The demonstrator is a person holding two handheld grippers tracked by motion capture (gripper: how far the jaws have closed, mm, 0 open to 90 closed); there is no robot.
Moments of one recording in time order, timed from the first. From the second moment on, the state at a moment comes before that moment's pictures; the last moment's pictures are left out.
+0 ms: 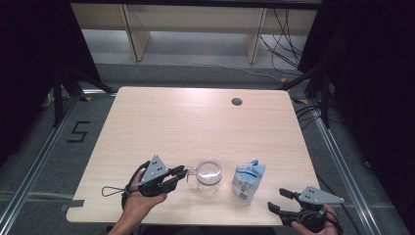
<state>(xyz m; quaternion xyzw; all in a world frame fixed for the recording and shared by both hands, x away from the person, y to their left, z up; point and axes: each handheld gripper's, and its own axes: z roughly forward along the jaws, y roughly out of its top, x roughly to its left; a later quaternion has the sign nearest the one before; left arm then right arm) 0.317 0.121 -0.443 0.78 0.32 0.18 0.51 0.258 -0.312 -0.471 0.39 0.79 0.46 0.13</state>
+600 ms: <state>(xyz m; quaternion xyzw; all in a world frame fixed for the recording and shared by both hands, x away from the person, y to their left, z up) 0.331 0.105 -0.436 0.78 0.31 0.17 0.51 0.239 -0.285 -0.458 0.33 0.80 0.50 0.12</state>
